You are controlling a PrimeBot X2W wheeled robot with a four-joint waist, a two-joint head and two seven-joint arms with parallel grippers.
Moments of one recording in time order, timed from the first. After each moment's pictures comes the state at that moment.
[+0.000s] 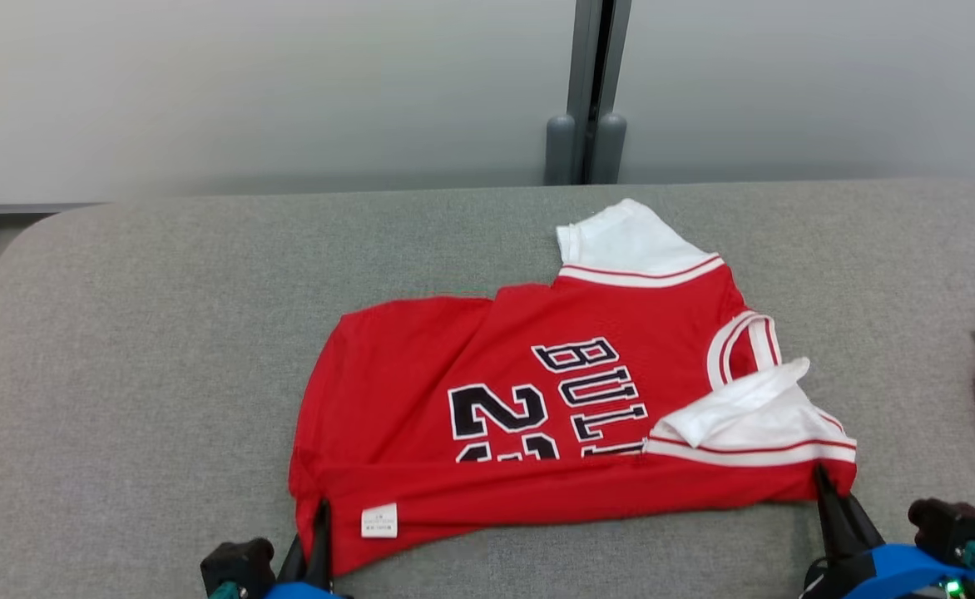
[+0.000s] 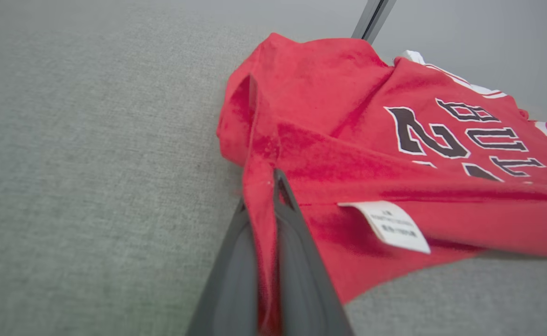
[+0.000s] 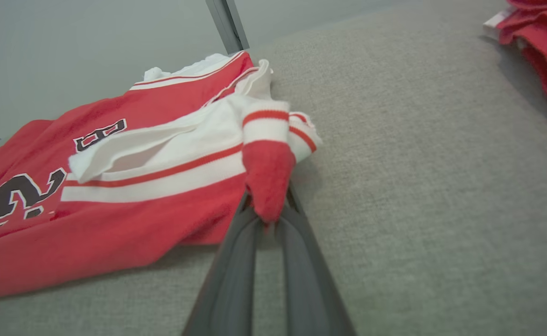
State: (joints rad) left arm -0.10 0.05 -0.23 0.63 -0.40 -0.03 -0.26; right arm -0.16 -0.15 0.02 0.63 0.42 0.13 -0.26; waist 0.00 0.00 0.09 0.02
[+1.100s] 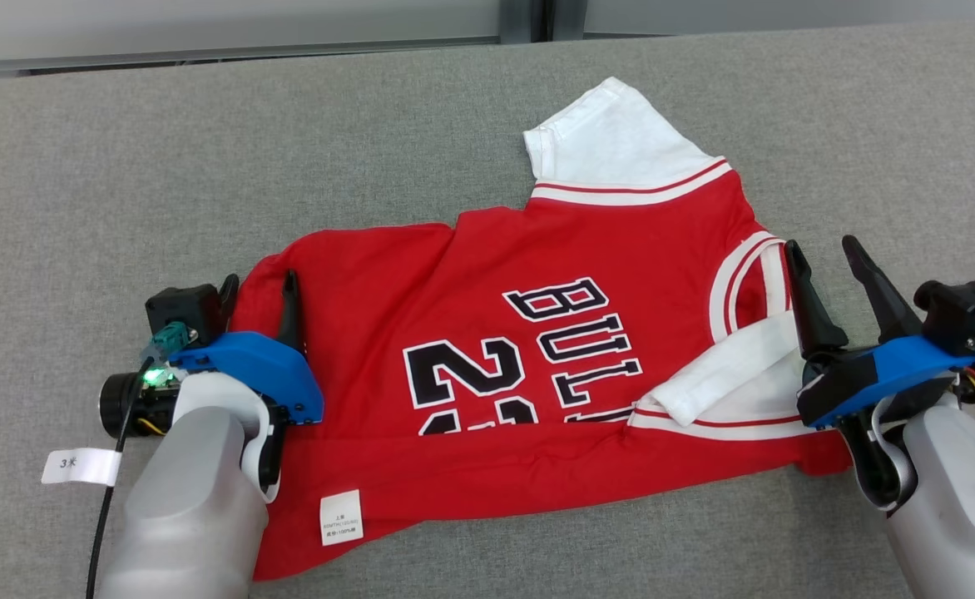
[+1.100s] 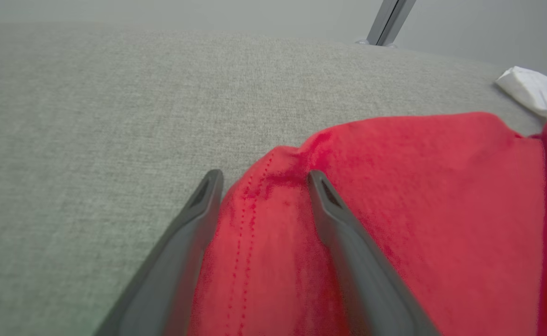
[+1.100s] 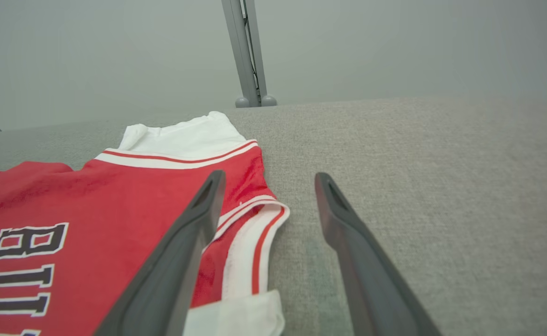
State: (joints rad) left arm -0.67 0.08 -0.18 1.04 -0.33 -0.06 -0.24; right arm -0.48 -0.26 0.17 0.59 0.43 0.13 -0.26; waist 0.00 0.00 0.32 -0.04
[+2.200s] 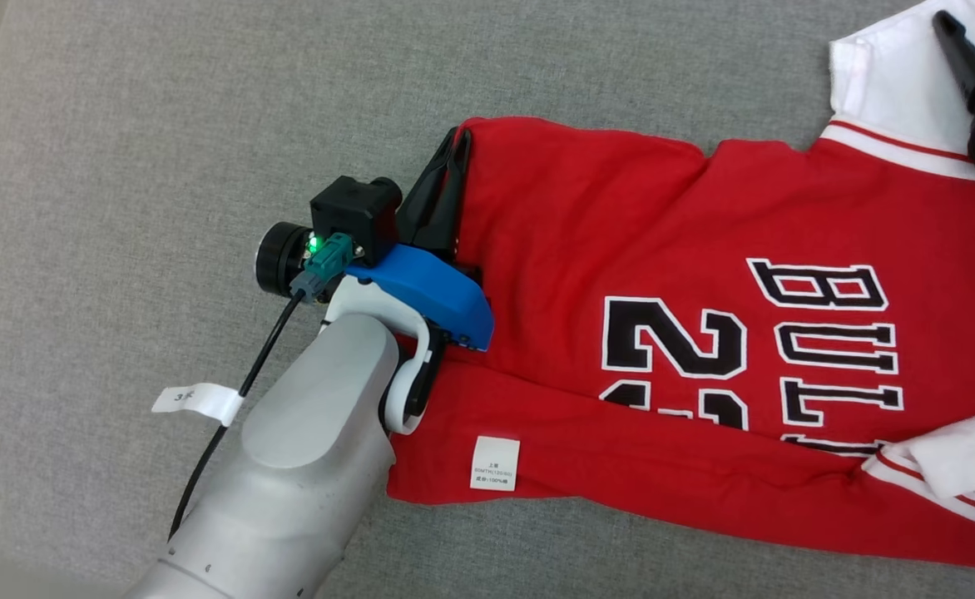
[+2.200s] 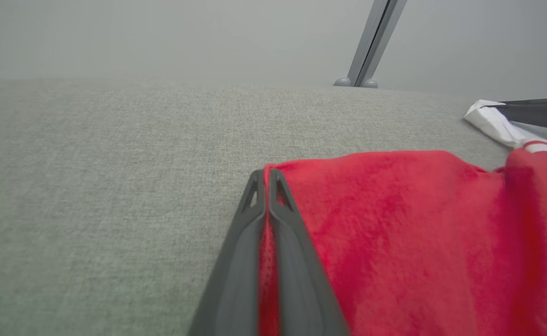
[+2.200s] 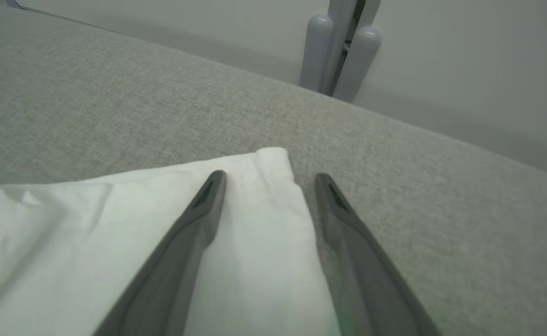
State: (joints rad) left arm -0.78 0.05 -0.64 0.66 -0.58 0.03 -0.26; right arm -1.14 -0.55 0.55 0.93 0.60 0.13 0.16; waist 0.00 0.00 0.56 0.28
